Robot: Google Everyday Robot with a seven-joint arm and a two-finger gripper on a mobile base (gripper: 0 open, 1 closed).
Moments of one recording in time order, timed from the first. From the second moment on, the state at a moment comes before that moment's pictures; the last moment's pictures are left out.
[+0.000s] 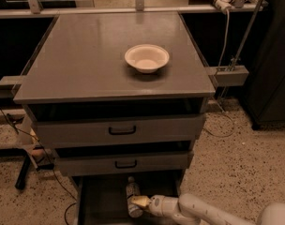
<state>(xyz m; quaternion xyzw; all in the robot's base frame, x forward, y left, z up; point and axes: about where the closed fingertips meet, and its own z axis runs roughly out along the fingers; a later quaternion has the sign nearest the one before) 0.482 0.017 0.223 0.09 0.84 0.52 0.11</state>
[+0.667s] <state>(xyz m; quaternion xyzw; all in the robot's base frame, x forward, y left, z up) 0.487 0.025 0.203 0.10 0.83 0.54 0.10</state>
